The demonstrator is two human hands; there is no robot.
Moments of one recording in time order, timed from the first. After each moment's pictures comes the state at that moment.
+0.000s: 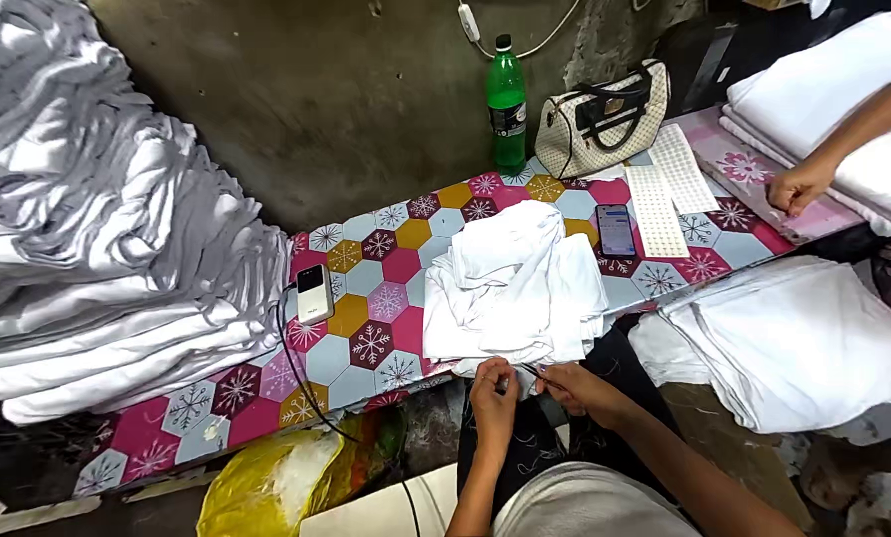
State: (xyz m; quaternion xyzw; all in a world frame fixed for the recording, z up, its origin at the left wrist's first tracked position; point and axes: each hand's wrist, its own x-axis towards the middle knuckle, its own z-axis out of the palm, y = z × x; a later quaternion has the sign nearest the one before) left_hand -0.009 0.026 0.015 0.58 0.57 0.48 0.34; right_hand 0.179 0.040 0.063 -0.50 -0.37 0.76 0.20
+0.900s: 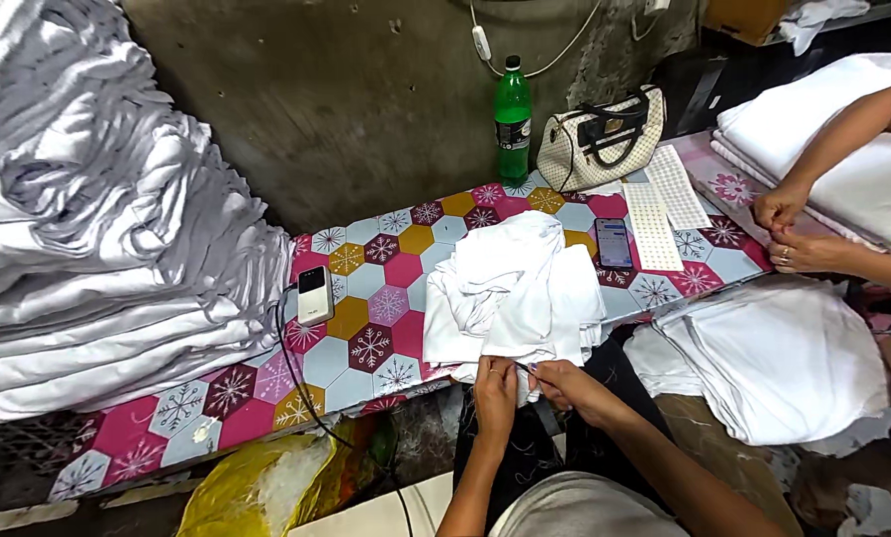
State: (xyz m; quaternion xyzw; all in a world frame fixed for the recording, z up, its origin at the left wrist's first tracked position) left_hand -0.002 0.047 0.000 0.66 0.56 0.46 0.18; right_hand 0.164 0.049 0.071 -0.51 -0.38 0.73 0.25
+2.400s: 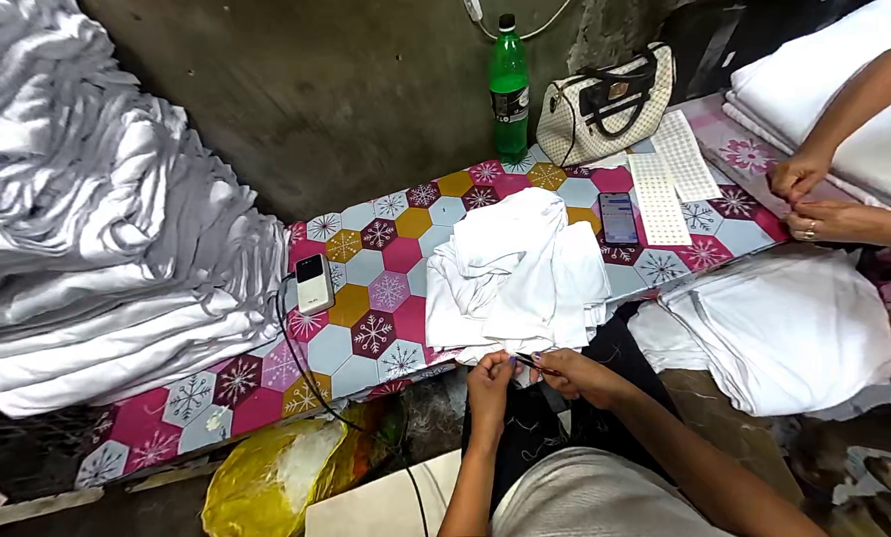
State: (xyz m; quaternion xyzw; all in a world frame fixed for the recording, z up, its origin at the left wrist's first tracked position) left_hand -0.019 0.029 0.041 0.37 0.54 0.49 0.58; right_hand 0.169 0.047 0.062 -0.46 -0.36 0.79 0.19
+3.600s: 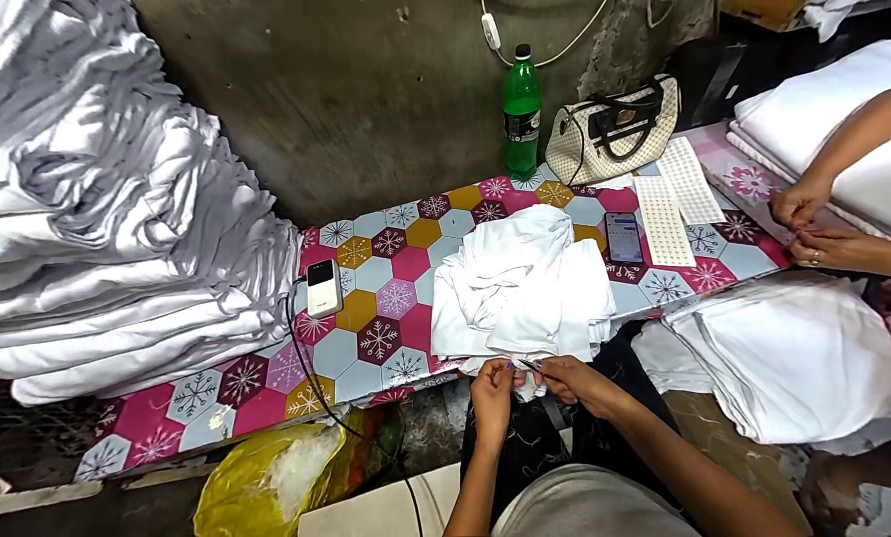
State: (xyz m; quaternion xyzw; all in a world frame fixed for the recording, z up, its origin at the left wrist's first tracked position) left_hand -0.016 0.035 0.022 0.39 0.54 0.52 0.54; right_hand 0.166 0.054 0.056 -0.47 -0.38 0.76 0.24
